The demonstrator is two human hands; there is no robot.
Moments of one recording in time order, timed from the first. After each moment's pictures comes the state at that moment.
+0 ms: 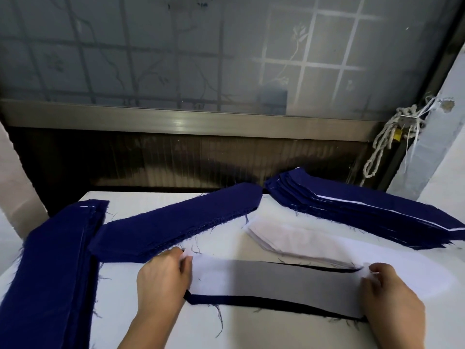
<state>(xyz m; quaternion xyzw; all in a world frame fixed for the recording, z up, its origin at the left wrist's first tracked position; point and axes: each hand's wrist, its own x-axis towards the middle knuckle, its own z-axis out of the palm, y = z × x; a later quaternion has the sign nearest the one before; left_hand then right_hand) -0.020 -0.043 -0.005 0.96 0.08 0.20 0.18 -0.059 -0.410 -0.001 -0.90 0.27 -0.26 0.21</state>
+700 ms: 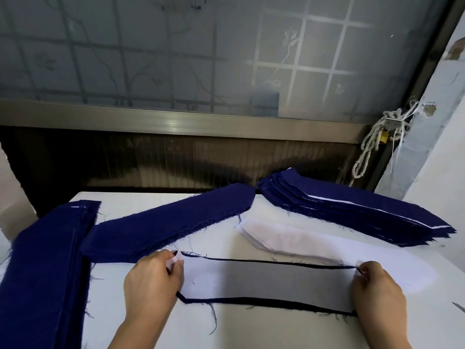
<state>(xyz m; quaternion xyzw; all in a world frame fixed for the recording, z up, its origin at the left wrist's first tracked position) -0.027 -0.040 -0.005 0.94 0.13 0.22 0.23 -0.053 -0.418 -0.010 -0.90 0.25 -0.28 0.22</state>
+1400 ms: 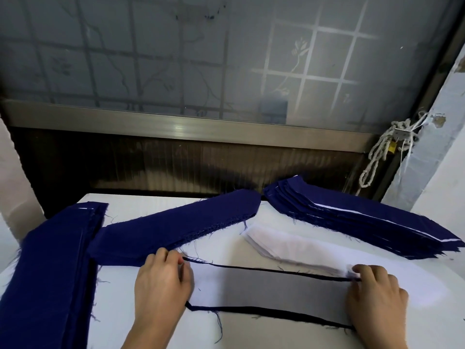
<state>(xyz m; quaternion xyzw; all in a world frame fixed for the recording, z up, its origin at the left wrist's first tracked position) -0.028 -0.043 -0.004 0.94 0.04 0.28 0.21 -0.045 -0.404 -0.005 -0.93 0.17 -0.30 0.09</state>
